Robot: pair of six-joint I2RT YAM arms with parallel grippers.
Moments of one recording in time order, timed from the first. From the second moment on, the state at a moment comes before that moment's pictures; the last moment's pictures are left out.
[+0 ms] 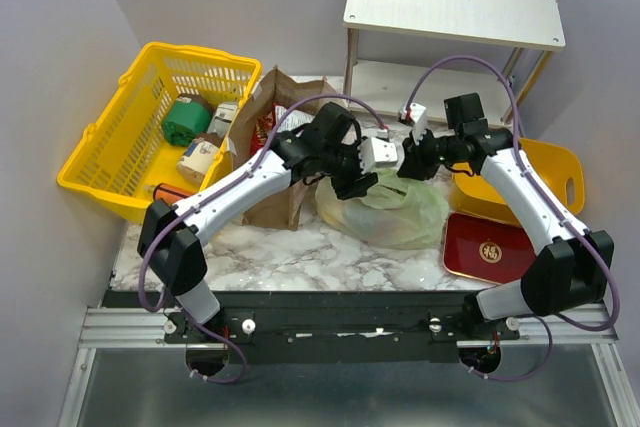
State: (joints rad) left arm -0.77 1.62 1.51 -0.65 0.48 0.52; right arm 0.24 1.42 1.26 -0.76 -0.63 -0.49
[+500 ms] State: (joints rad) left arm -0.76 1.68 1.48 -0.54 0.24 0.55; right arm 0.10 1.19 1.12 -0.71 -0.47 -0.42
